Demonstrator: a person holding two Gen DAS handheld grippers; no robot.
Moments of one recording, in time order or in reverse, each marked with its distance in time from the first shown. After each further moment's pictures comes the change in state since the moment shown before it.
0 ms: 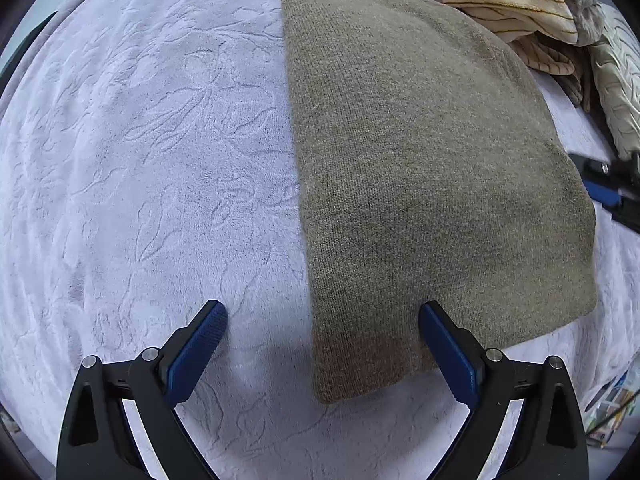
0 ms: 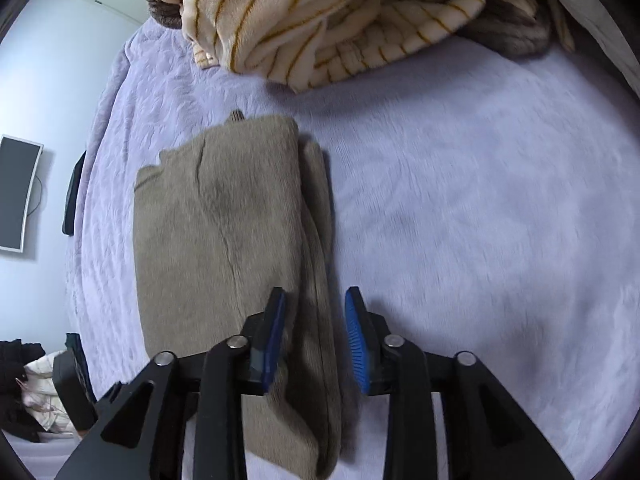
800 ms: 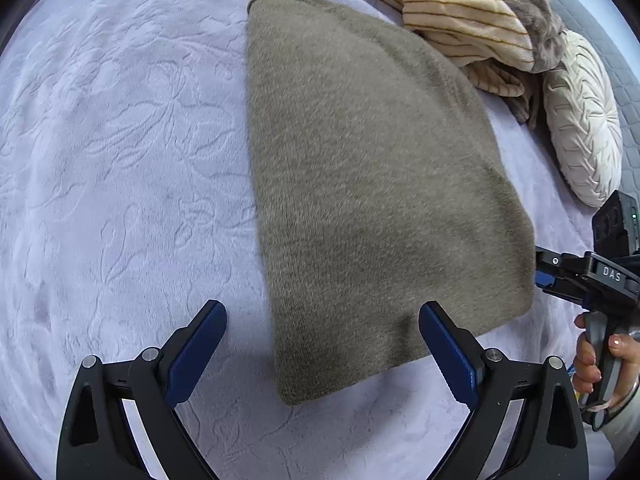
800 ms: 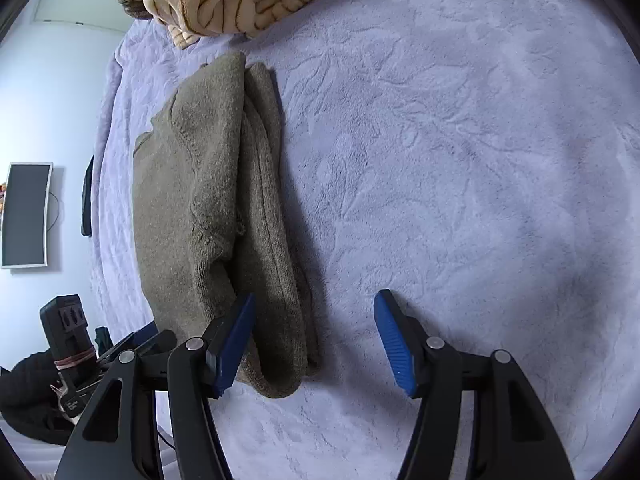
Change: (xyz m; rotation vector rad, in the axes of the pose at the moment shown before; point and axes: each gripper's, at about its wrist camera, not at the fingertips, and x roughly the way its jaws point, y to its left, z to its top) left arm -0.002 0.021 0.012 0.008 -0.009 -0.258; right arm 0.002 -0.039 -0.052 0.115 0.073 0.100
